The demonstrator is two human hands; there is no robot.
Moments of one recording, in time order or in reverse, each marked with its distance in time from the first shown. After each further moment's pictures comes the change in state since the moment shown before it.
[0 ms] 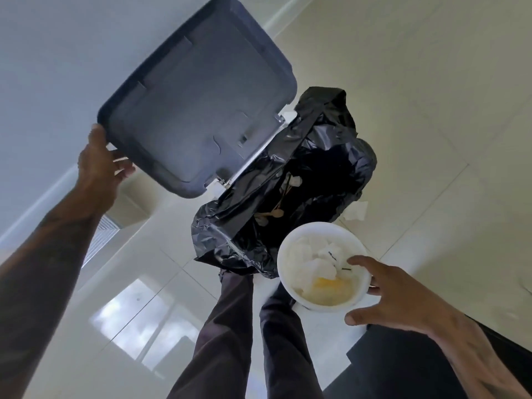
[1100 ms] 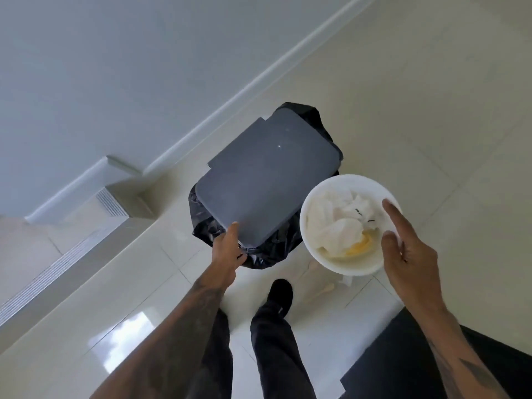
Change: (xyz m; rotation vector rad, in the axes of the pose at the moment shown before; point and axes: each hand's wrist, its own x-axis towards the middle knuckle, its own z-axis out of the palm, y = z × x) left_hand -0.245 -0.200 0.126 -0.122 -0.172 -0.311; right_hand -0.075 0.086 0.018 0.271 0.935 -0.389
